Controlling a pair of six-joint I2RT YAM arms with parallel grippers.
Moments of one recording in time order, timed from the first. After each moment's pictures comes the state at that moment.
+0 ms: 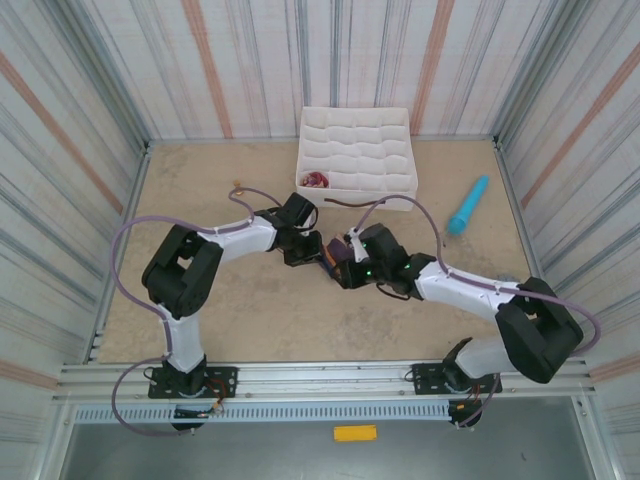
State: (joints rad) left arm -0.63 1.89 1.19 -0.45 0.31 -0.73; right arm 0.78 1.36 0.69 -0.15 -0.12 0.38
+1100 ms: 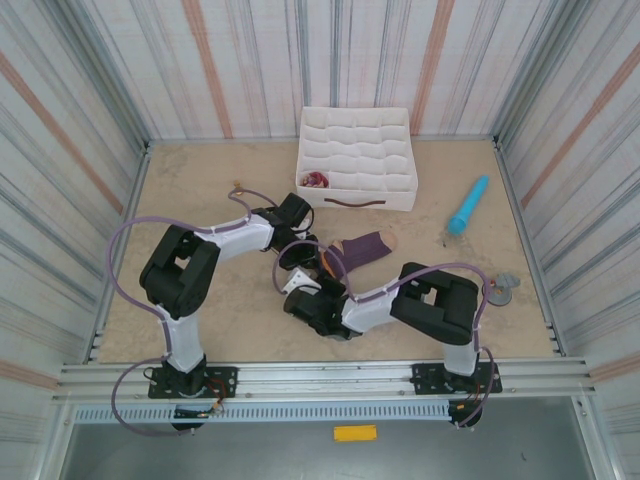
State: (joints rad) left arm -0.61 1.88 1.20 -0.55 0.38 -0.67; right arm 1.23 1.91 0.84 0.13 0.91 -0.08
